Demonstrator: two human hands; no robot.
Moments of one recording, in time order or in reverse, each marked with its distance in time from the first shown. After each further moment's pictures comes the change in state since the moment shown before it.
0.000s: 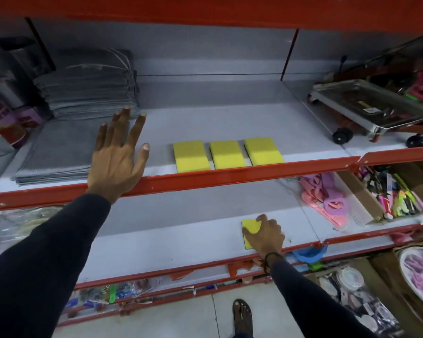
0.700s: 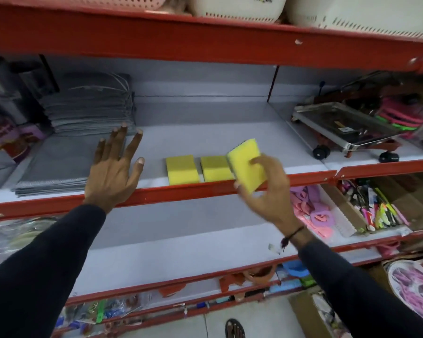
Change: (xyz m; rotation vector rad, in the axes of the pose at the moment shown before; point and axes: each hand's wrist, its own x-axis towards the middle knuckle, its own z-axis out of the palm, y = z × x) left_hand -0.002 0.002 -0.001 -0.001 0.026 0.019; right_hand -0.027 -0.092 -0.190 0.406 0.540 -0.880
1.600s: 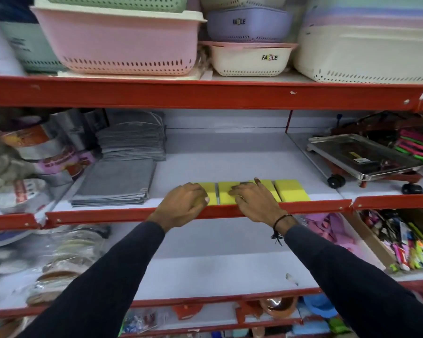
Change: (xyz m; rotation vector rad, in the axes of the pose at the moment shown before) left_hand 0.006 0.091 -0.012 -0.241 -0.299 0.188; right_hand 0.060 -0.017 0.031 -0.386 -0.794 -0.039
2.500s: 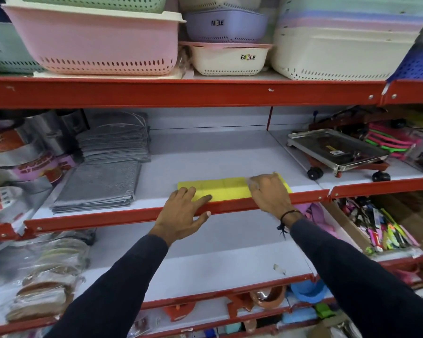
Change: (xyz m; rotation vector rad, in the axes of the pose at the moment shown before) left_hand -0.009 0.028 0.036 0.287 0.026 0.048; right_hand -0.029 0.045 -0.013 0.002 0.267 0.286
